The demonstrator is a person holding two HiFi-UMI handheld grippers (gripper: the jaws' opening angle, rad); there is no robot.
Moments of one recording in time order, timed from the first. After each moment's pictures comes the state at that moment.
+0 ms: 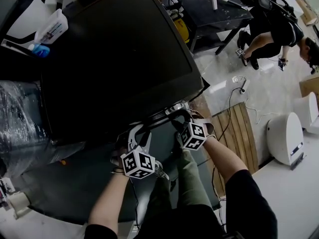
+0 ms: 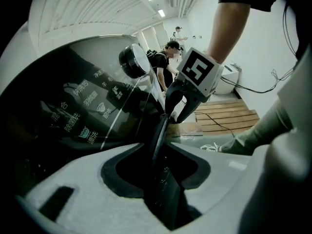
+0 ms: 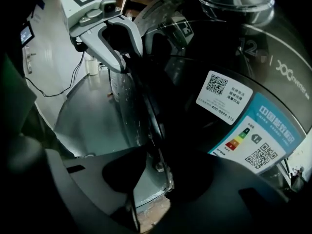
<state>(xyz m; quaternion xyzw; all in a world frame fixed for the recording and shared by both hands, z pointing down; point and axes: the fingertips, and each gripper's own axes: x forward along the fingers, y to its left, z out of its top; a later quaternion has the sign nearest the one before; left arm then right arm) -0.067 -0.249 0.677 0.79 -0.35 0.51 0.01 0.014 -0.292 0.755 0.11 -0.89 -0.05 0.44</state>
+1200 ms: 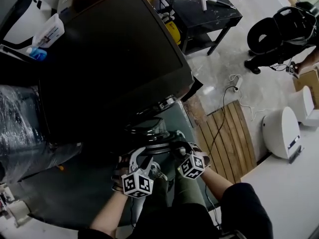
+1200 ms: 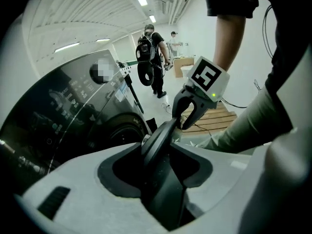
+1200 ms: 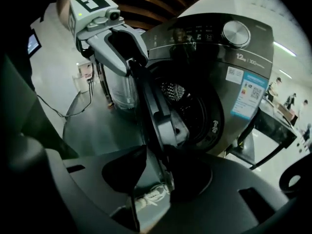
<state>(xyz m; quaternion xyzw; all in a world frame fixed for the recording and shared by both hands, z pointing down) -0.043 -0.138 0.680 0.82 -0.27 0.49 0.03 0.043 -0.139 0.767 0.16 -0.89 0.07 0.41</state>
